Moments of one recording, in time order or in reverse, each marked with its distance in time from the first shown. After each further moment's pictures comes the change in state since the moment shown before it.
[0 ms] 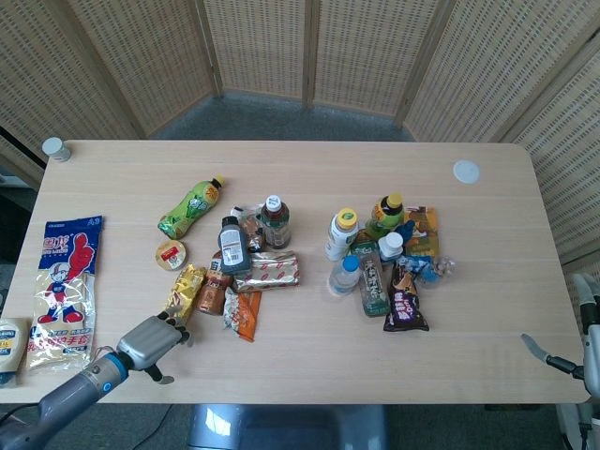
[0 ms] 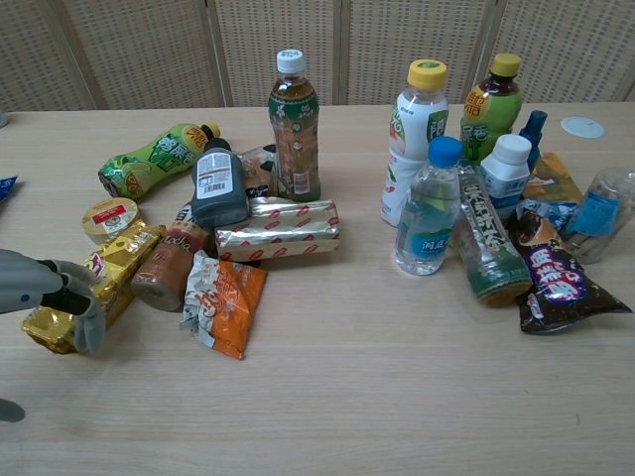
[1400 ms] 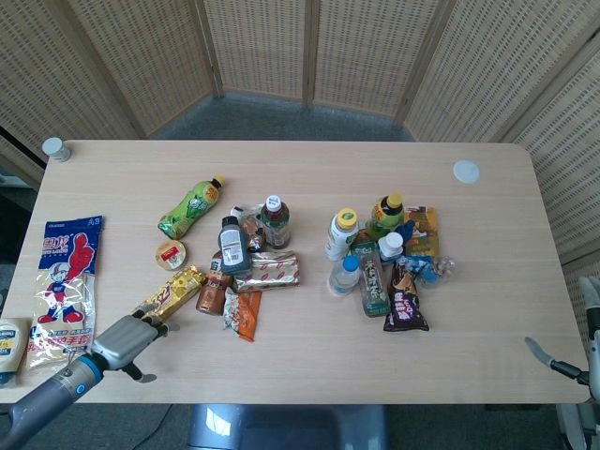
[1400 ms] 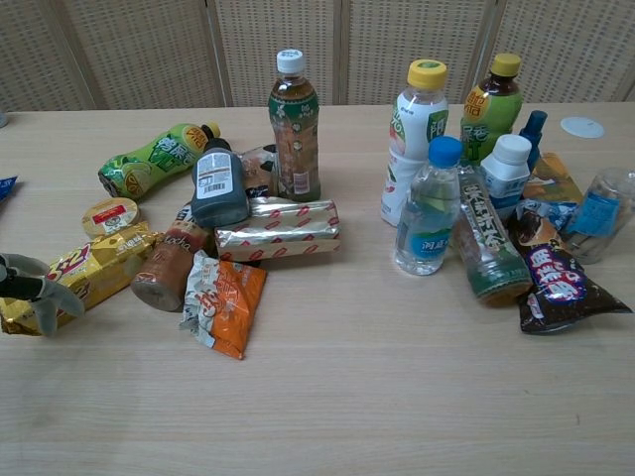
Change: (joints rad) left arm 0.066 0.044 0.023 0.075 0.135 0.053 -0.163; right arm -0.025 0.014 -0.003 -0.018 -0.019 0.032 0.009
